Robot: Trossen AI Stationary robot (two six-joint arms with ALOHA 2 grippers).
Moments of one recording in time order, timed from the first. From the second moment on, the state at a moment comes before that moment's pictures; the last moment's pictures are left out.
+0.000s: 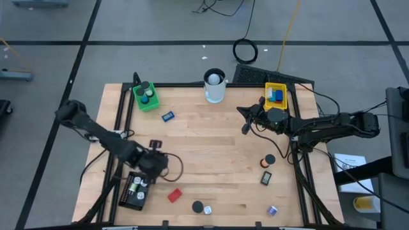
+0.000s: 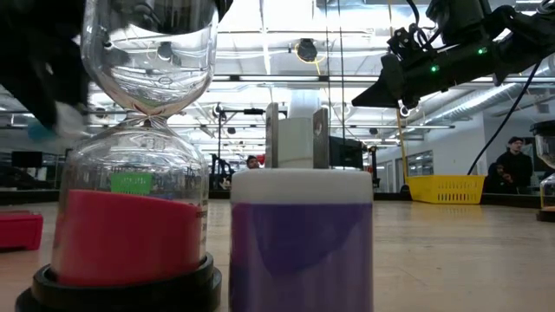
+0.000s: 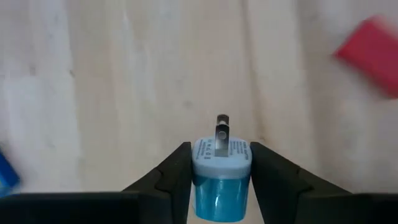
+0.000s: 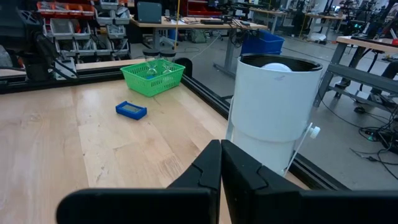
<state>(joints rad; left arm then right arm) -0.54 1.33 0.88 -0.81 -0.24 -0.35 -0.19 1.08 0.35 0.58 0.36 -0.02</state>
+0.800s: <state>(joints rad) -1.11 1.29 0.88 -0.85 -0.09 -1.55 -0.19 1.08 0.35 0.58 0.36 -0.02</state>
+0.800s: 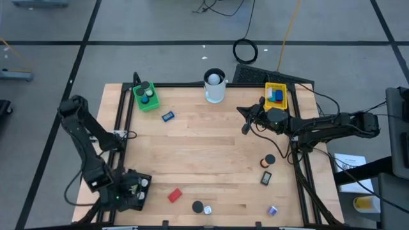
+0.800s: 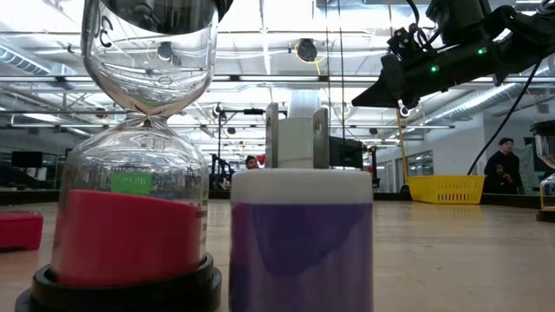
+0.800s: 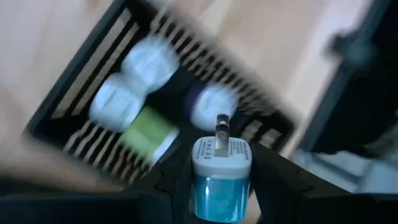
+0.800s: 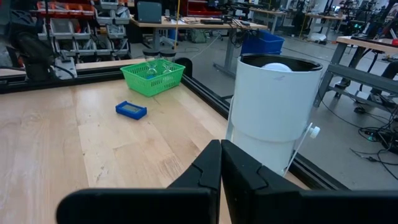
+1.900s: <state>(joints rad) -1.13 1.48 0.88 -0.86 0.05 -1.30 -0.19 1.08 0.35 0.58 0.36 -0.02</state>
